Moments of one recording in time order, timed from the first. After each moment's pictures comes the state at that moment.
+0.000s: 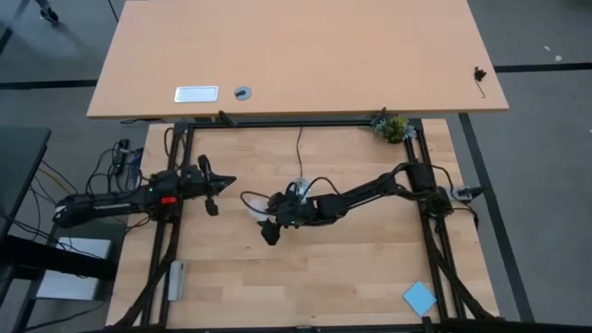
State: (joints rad) left arm 0.18 0.21 0.01 0.21 -0.08 0.02; right arm 0.14 2.14 1.43 0.10 0.28 0.66
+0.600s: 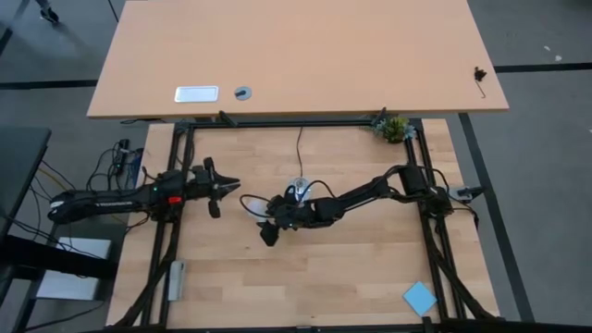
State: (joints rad) left arm 0.18 0.34 0.01 0.29 -0.03 -0.04; right arm 0.14 2.19 1.43 0.15 0.30 0.67
